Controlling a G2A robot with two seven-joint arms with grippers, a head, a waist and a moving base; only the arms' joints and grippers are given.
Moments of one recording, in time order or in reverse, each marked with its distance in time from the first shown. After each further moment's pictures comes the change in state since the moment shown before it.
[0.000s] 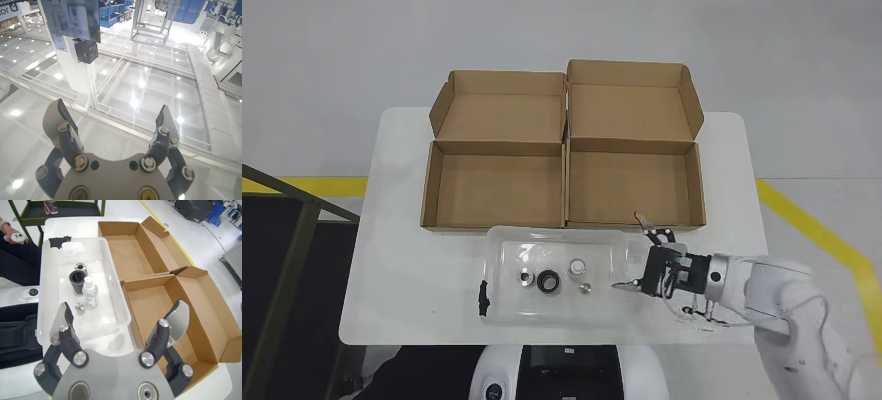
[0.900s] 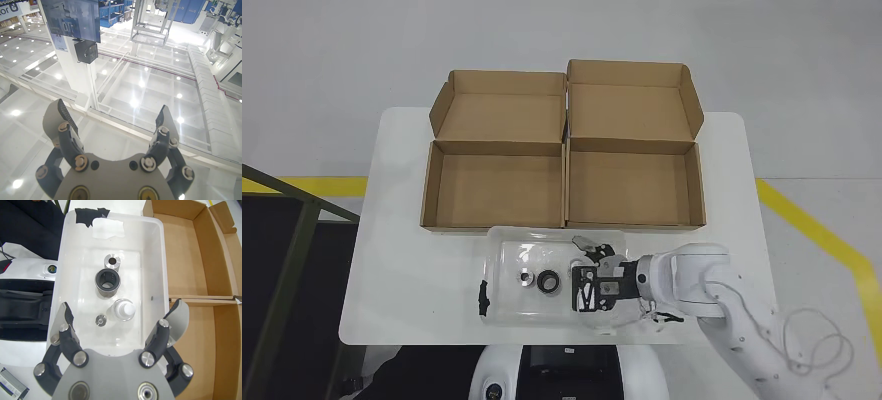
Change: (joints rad) left arm 0.000 0.000 0.000 0.000 0.000 0.000 0.000; right arm 0.263 0.001 -0.409 0.120 0.086 0.073 0.309
